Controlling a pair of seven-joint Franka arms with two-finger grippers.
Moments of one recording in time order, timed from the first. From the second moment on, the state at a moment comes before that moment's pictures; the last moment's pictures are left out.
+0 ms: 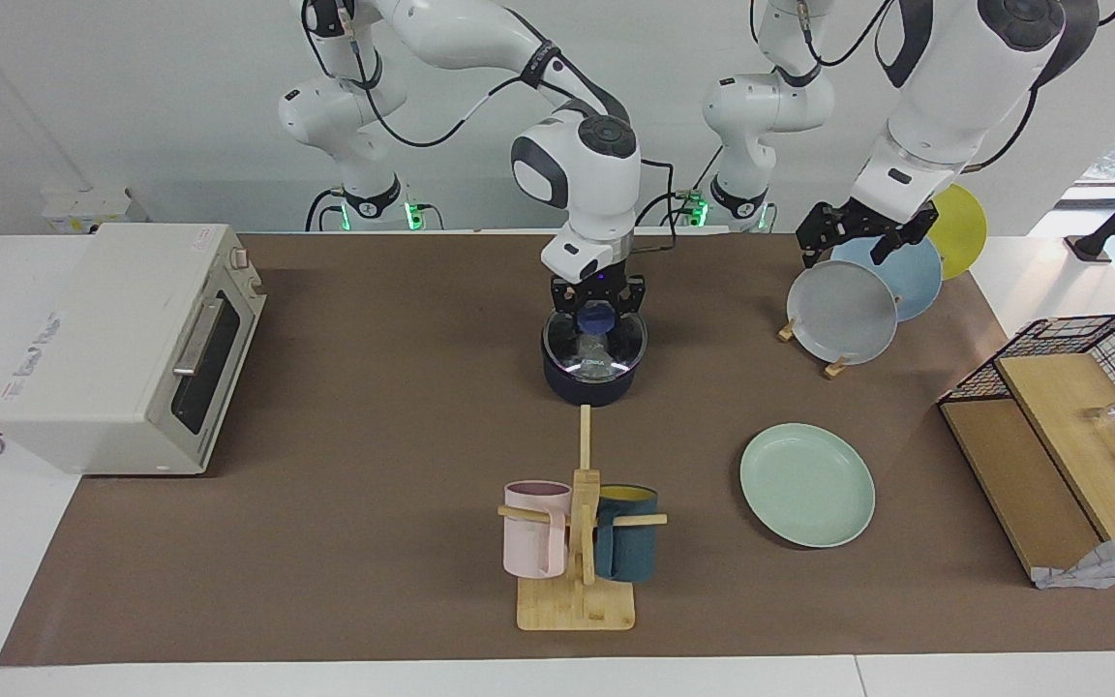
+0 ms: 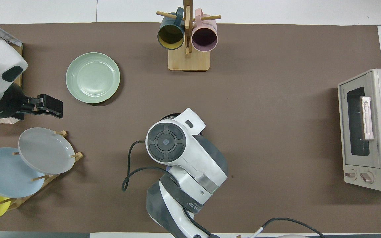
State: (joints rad) left arm -0.03 -0.02 -0.16 -1.62 -0.01 1.49 -0.16; right arm 0.70 0.31 0.07 -1.74 -0.04 2.10 0.83
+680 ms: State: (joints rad) left arm -0.03 -0.02 -0.16 -1.62 -0.03 1.49 -0.16; right arm 0.71 0.32 0.07 -1.74 -0.12 2.10 0.83
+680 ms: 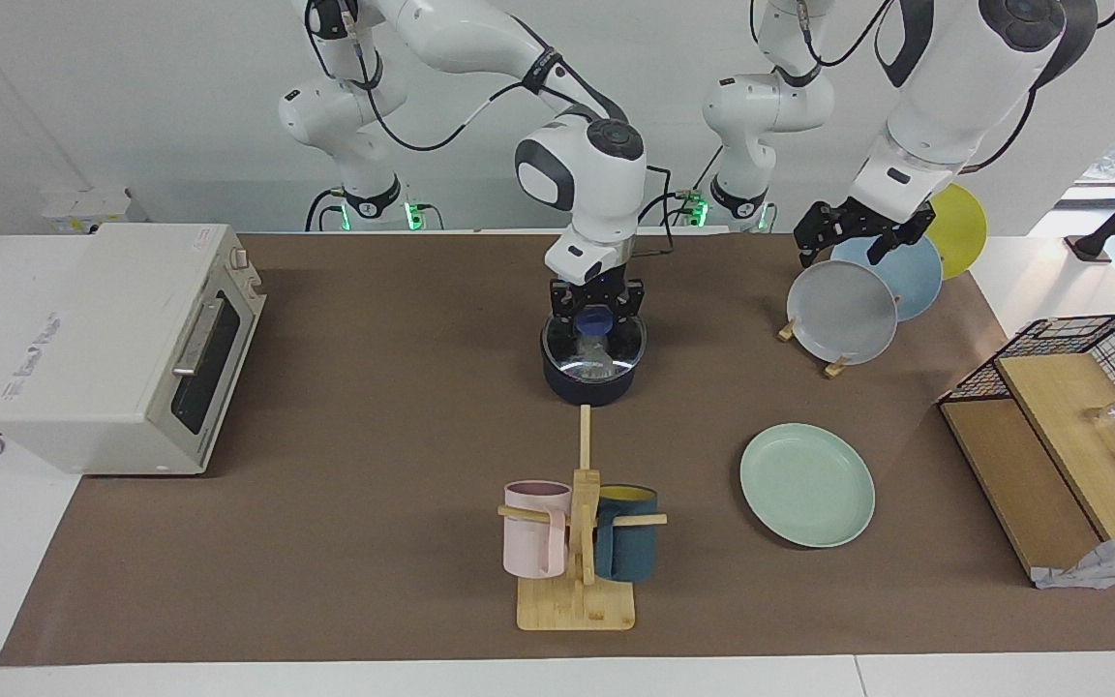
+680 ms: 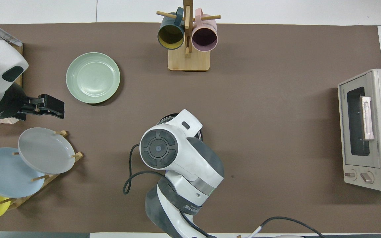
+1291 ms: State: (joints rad) left arm -0.03 -0.02 -0.16 -1.62 -0.03 1.49 -0.16; right arm 0.73 0.32 0.07 -1.74 -0.19 2.10 0.83
